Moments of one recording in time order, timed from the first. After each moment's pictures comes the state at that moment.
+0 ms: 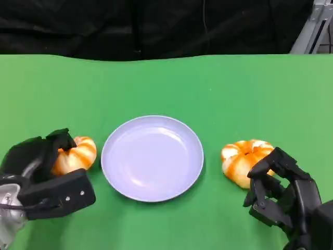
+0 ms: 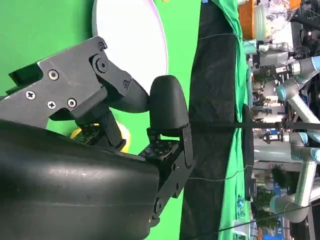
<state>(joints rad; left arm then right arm) -0.49 0.41 -0.37 0.98 0.61 -0.33 0.34 0.08 0.13 0.02 0.17 0.05 -0.34 0.04</state>
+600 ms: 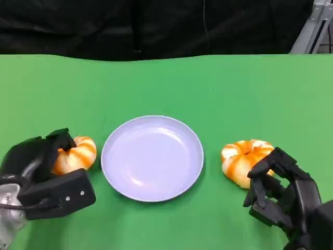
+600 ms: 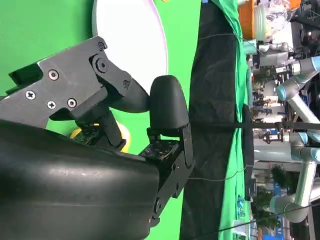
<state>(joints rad) -0.49 0.41 -0.37 0.98 0.61 -0.33 0.34 0.08 0.13 0.02 0.17 0.05 -0.34 0.04</state>
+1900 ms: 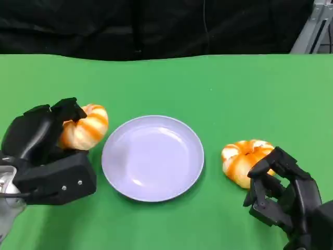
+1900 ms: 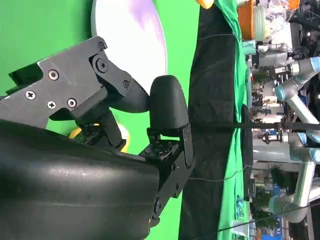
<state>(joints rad) -0.41 0.45 -0.26 0.60 0.57 -0.32 0.27 0.08 0.13 0.02 0.17 0.05 -0.34 0.04</state>
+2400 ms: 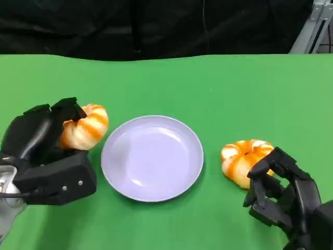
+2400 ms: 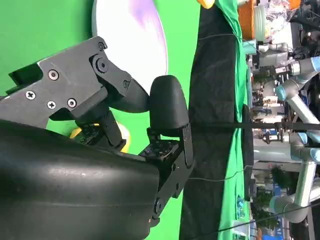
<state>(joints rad) -0.40 0.45 -0.26 0.60 0.58 -0.32 0.27 0.08 0.13 0.02 0.18 0.05 -0.35 0.04</state>
